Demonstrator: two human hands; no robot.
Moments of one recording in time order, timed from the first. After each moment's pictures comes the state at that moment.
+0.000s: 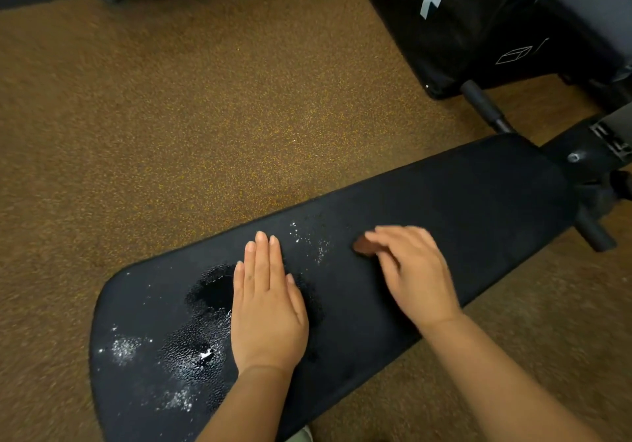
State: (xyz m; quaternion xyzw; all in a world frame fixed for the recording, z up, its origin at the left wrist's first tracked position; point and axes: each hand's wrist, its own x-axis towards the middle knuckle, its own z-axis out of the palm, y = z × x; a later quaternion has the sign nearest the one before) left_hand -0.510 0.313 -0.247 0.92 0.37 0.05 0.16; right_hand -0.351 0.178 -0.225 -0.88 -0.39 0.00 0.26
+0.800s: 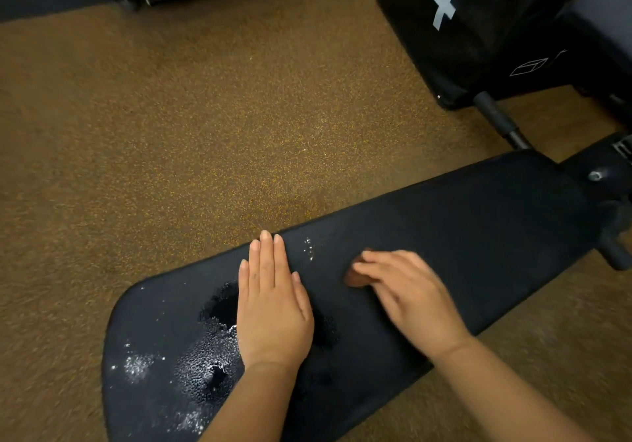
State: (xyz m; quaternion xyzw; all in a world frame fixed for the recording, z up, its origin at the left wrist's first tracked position) left_hand -0.495 0.335 -0.248 0.91 0.38 0.06 0.14; right_hand -0.358 0.190 -0.224 -0.83 -0.49 0.02 0.27
